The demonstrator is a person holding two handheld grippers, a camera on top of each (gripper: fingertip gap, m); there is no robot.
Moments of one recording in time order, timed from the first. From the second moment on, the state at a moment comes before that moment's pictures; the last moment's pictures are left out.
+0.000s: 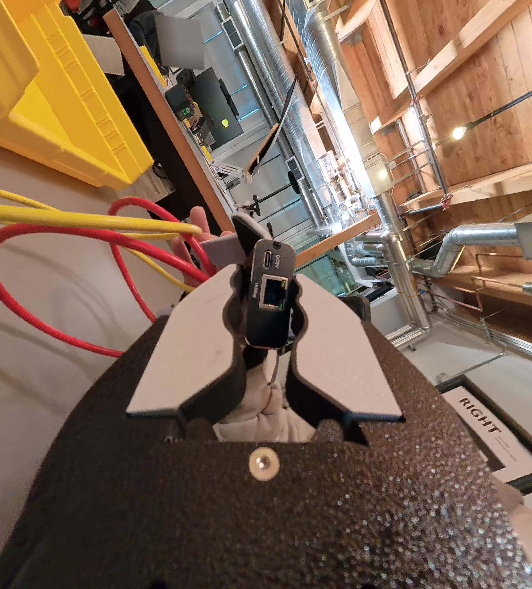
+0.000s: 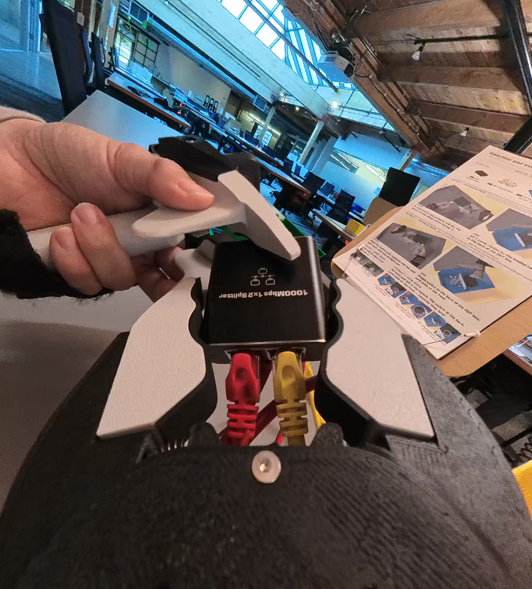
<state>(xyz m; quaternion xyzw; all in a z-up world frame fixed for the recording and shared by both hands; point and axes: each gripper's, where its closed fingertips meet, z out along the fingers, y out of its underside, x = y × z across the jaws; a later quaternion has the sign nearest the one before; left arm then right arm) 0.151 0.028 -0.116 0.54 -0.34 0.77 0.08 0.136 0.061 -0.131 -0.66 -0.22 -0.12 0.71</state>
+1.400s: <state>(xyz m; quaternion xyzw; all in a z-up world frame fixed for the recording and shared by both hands) 0.127 0.024 -0.136 0.50 -0.45 0.72 0.13 0.120 0.054 -0.152 -0.73 -0.27 -0.05 0.62</state>
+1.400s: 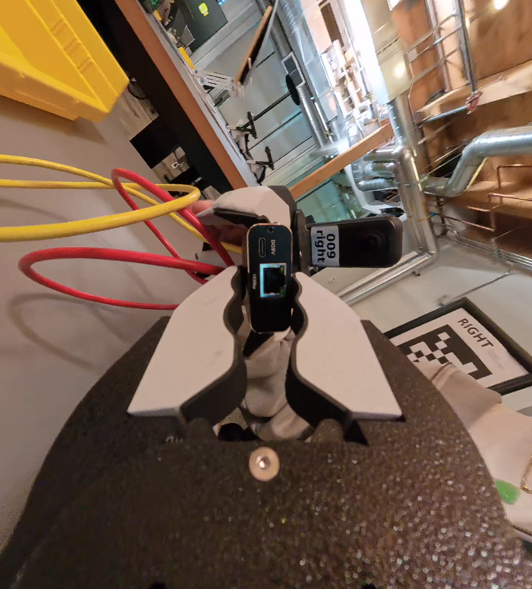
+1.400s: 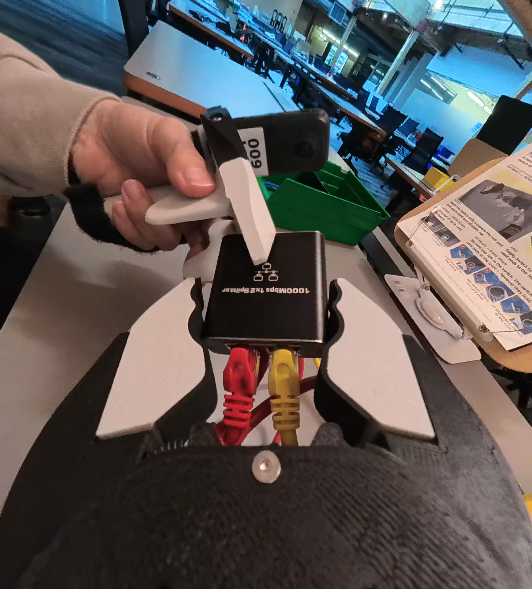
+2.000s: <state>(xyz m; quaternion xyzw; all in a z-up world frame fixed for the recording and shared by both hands) 0.076 0.191 -0.109 0.50 -0.66 0.48 -0.28 0.123 0.033 -0.139 -0.71 -0.26 0.05 0.65</state>
